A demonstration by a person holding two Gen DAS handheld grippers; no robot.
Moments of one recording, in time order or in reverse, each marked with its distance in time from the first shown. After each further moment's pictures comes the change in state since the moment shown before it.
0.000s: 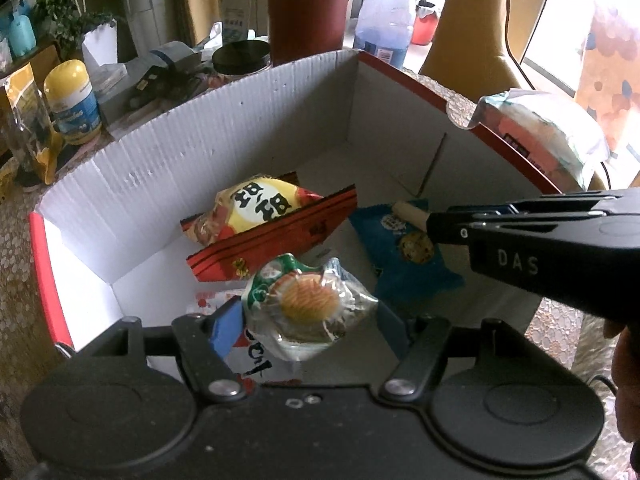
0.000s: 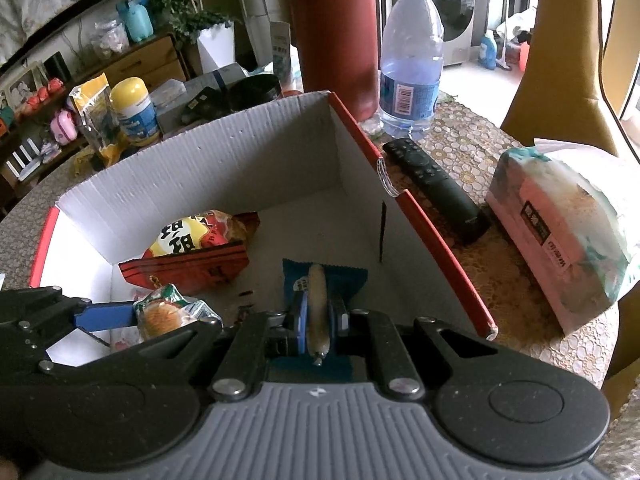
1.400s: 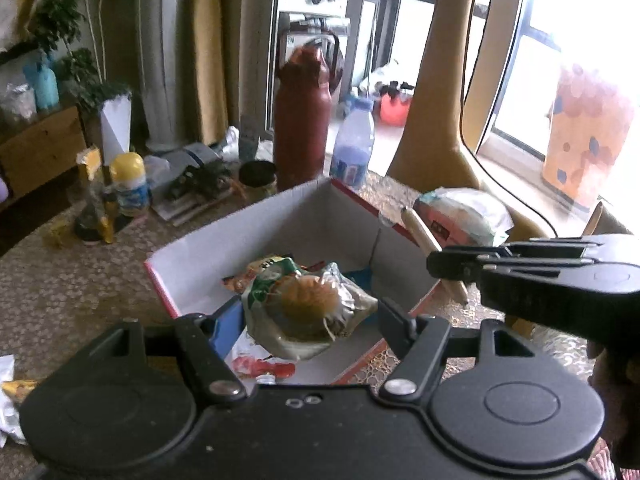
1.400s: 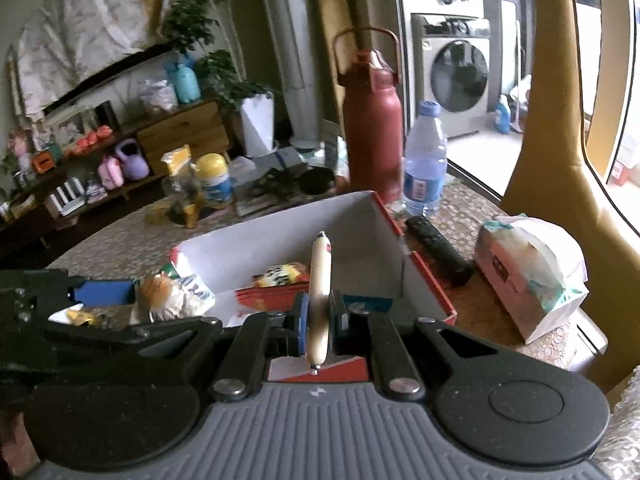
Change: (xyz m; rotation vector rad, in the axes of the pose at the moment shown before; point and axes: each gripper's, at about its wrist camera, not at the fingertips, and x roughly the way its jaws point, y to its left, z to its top) left arm -0.148 0.002 -0.022 -0.008 -0.246 -0.035; right arm -0.137 0.024 -0.018 -0.028 -0.200 0.076
